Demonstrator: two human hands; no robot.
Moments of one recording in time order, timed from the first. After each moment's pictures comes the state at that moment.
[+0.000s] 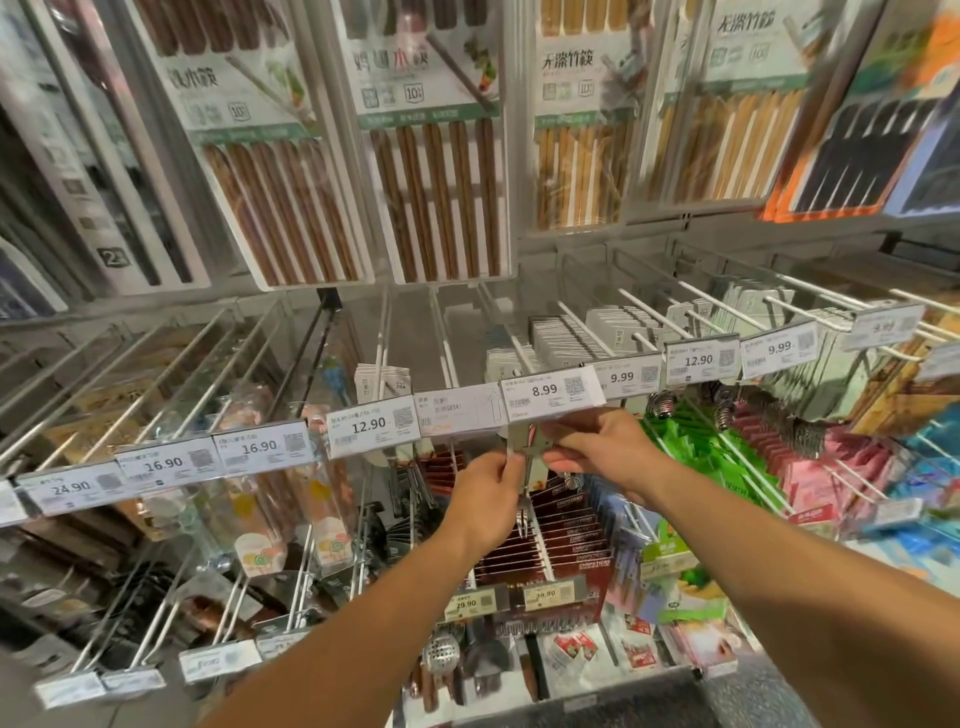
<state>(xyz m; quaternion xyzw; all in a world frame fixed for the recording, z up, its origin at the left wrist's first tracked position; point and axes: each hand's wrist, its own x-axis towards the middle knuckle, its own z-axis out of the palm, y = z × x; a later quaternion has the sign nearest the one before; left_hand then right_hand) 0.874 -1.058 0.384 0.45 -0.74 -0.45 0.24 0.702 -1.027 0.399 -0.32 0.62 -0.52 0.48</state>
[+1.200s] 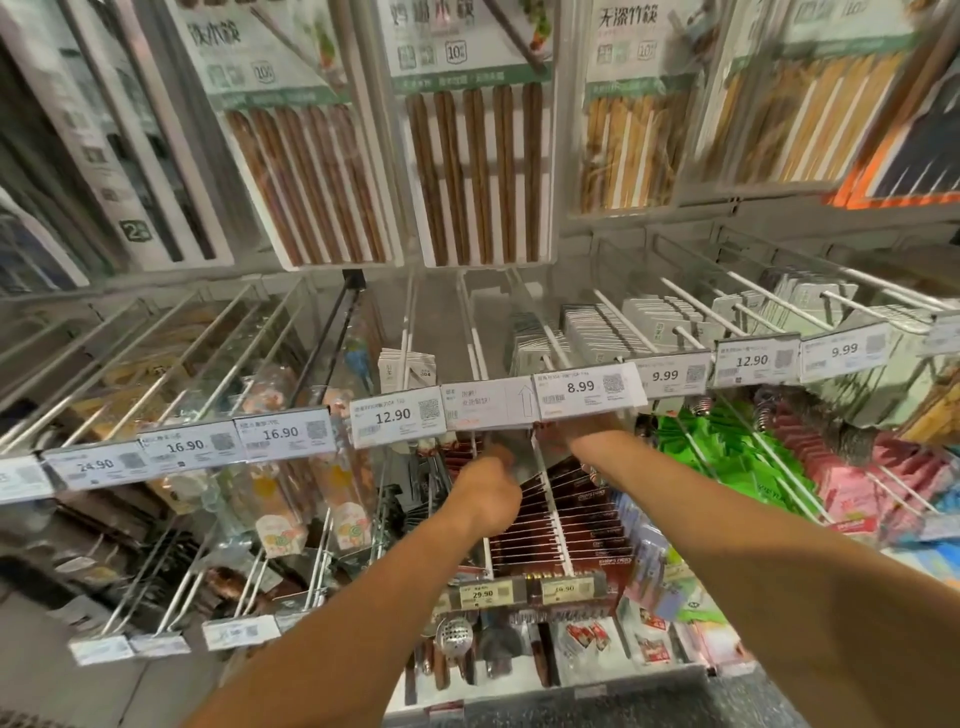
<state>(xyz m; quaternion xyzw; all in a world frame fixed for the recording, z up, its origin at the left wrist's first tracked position) 0.882 -1.093 0.372 0.54 -0.74 -0.40 0.07 0.737 -1.076 0.400 -0.39 0.81 -0.24 0.37</state>
